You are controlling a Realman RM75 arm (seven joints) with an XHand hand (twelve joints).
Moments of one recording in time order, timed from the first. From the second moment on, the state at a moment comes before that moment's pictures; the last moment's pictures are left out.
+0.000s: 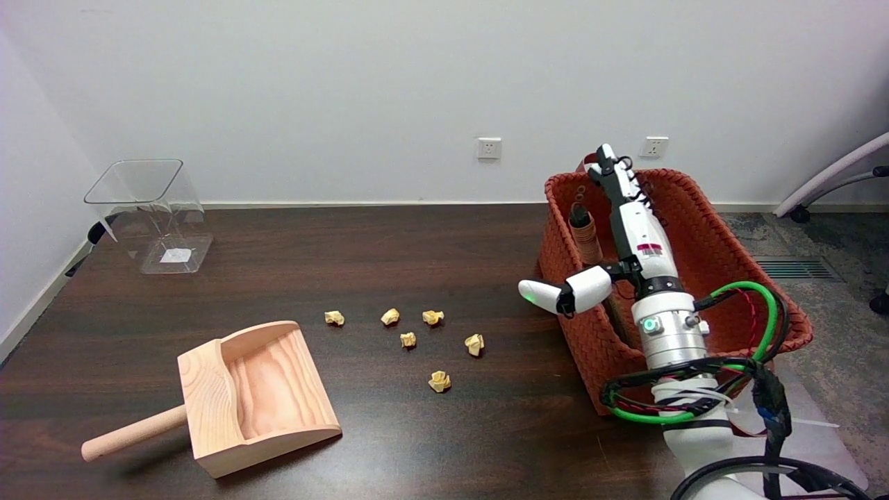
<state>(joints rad) -0.23 -0.98 0.96 -1.77 -1.75 1.16 -0.22</state>
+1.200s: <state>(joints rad) -0.21 -0.97 0.91 -1.76 -1.64 1.16 -0.02</state>
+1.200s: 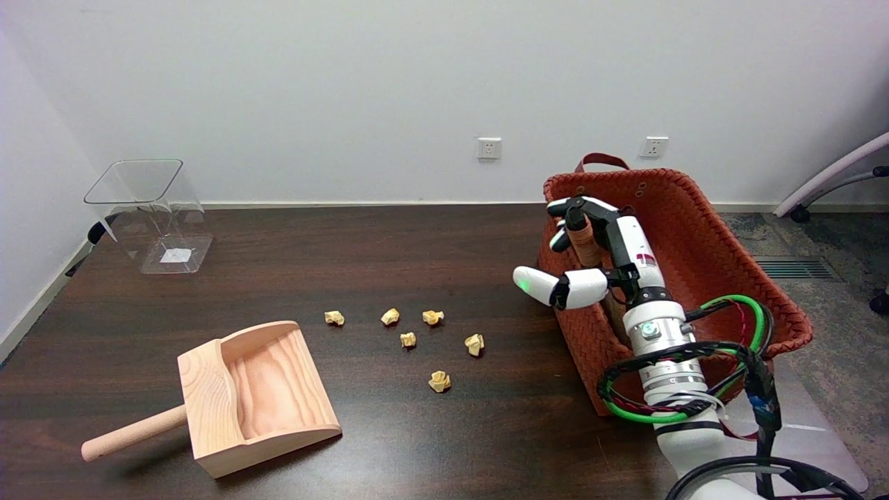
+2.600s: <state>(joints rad) -0.15 -0.97 0.90 -1.75 -1.61 1.15 0.05</state>
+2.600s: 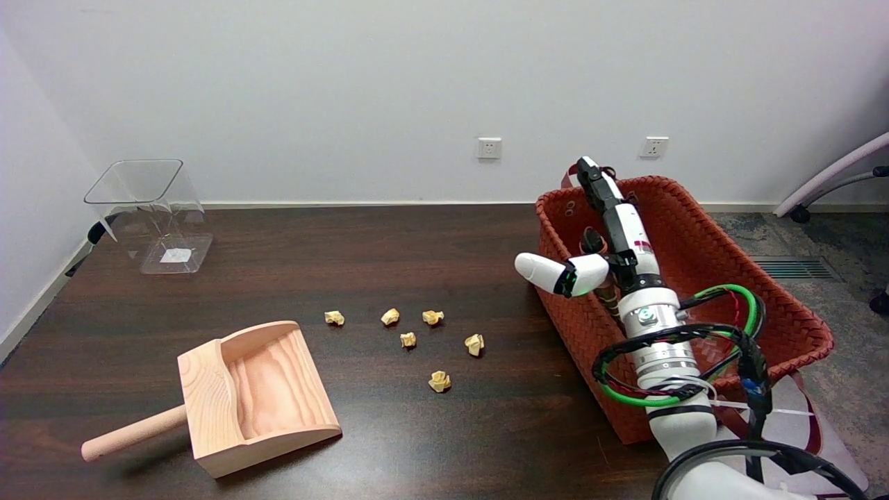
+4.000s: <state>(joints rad) -0.31 -1.02 0.81 -1.85 -1.76 1.33 -0.02</state>
